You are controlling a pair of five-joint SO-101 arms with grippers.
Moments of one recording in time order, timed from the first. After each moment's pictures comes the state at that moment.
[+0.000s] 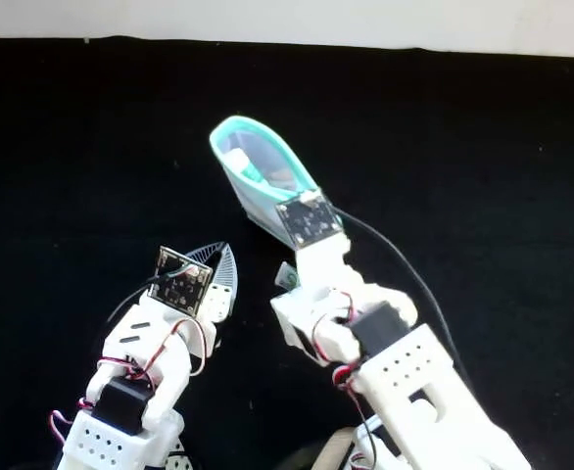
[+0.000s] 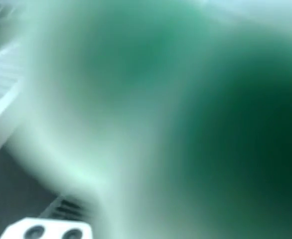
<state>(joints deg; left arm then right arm) 16.9 -102.1 91.0 42.2 2.5 -37.2 -49.1 48.7 68.1 -5.6</state>
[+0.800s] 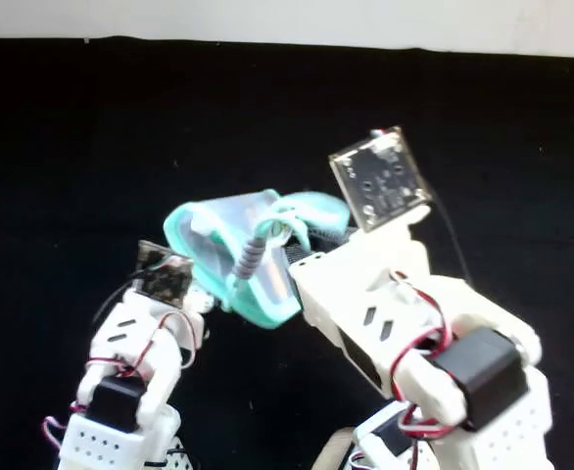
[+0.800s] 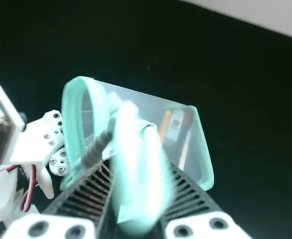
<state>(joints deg) 10.6 -102.1 88.9 42.2 2.4 -37.2 -49.2 5.0 86.4 -4.2</state>
